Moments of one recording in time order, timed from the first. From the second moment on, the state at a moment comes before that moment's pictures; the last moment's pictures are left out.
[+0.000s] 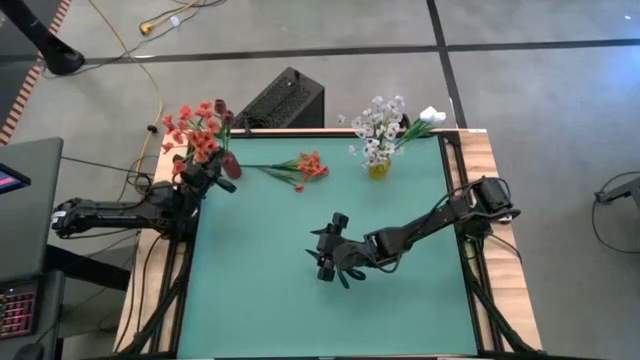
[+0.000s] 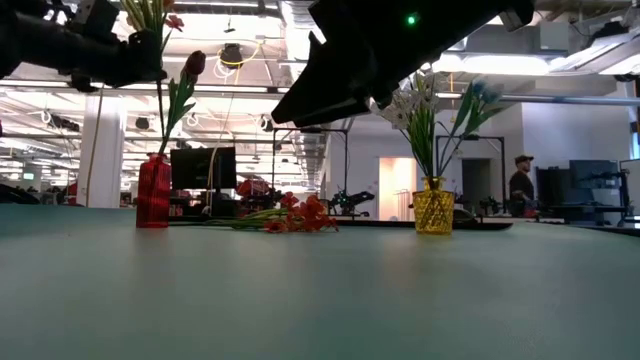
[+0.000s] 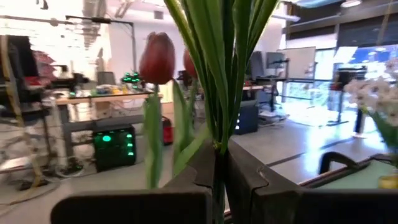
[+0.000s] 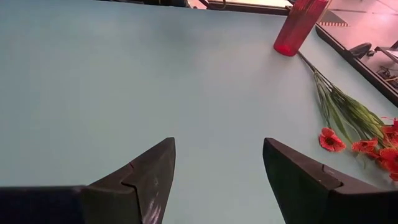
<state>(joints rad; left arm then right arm) 0.10 0.36 0.11 0.60 -1.00 0.29 0.33 1.85 1.13 0.16 0.60 0.18</state>
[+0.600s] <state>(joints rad) 0.20 0.31 0.16 0.55 -0.96 0.32 0.32 1.85 1.13 0.15 0.60 0.18</state>
